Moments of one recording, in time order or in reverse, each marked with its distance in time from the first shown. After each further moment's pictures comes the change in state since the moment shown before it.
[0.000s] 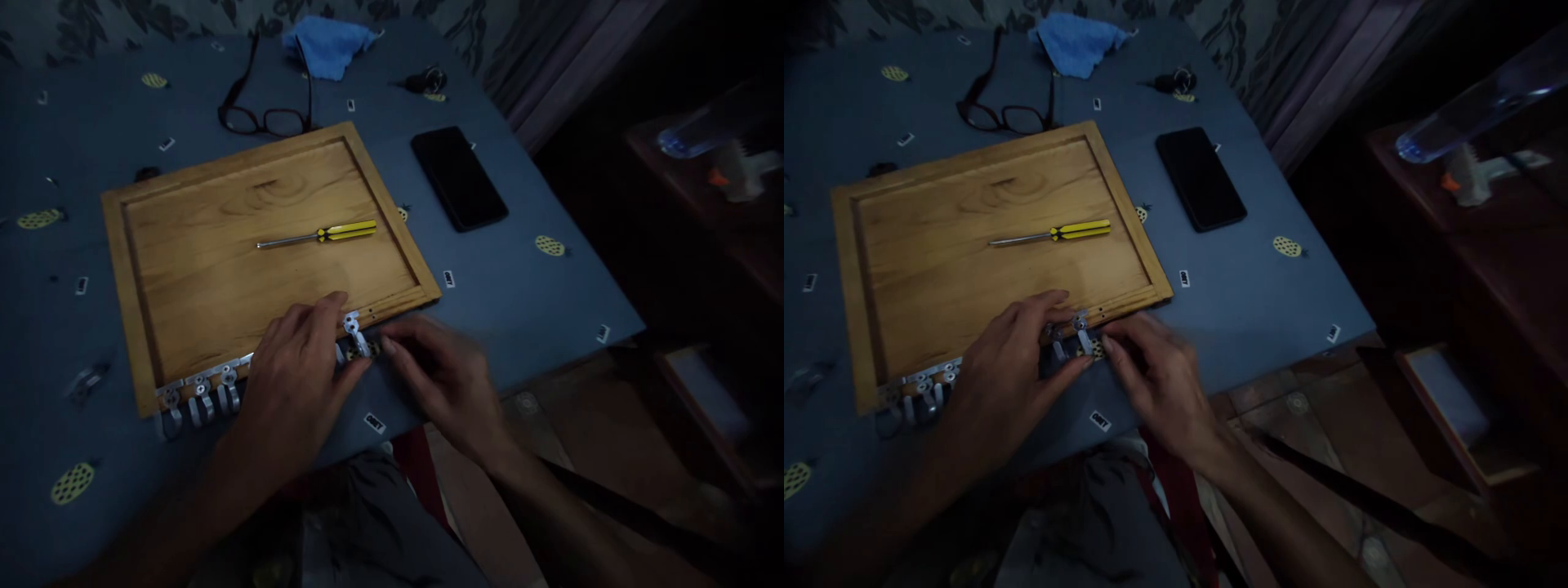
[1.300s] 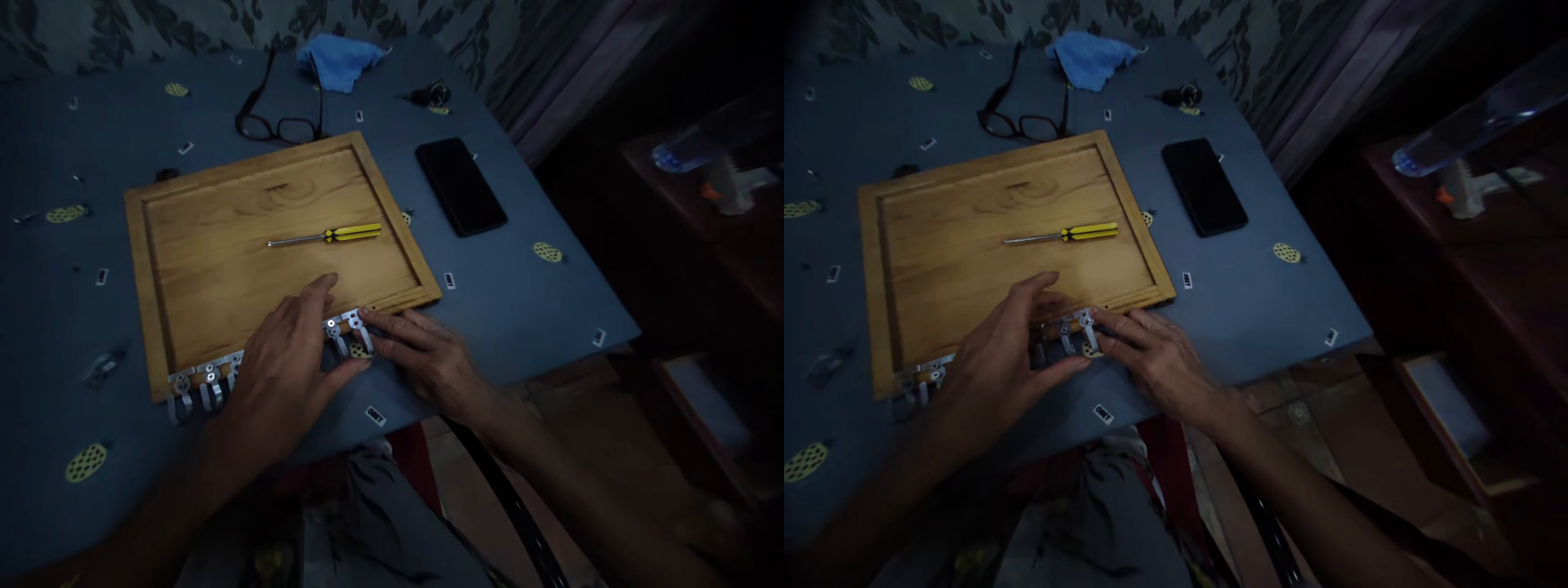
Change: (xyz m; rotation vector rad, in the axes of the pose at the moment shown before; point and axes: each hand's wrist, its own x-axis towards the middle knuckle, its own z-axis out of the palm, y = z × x) left_hand -0.002 -0.012 -0.011 -0.132 -0.023 -0.047; right_hand 0.016 0.039 -0.012 -0.515 -0.176 -0.747
